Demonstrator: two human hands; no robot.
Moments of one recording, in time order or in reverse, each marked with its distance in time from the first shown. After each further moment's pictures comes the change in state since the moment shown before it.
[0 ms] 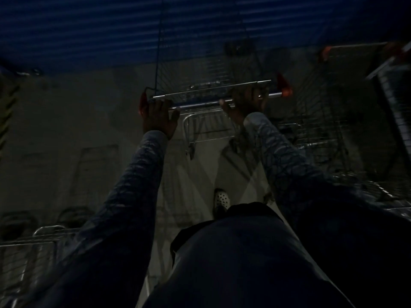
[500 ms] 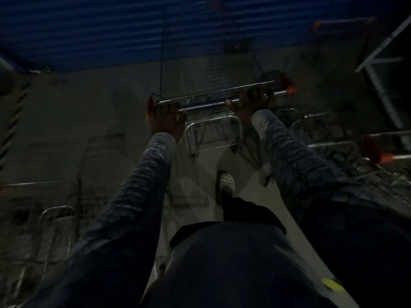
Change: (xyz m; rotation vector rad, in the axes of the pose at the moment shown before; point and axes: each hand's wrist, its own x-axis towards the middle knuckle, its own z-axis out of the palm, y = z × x) left_hand -0.203 -0.003 -0.075 -0.015 0.055 0.040; right_hand -0.200 -0.018 0.039 0.005 -0.042 0.030
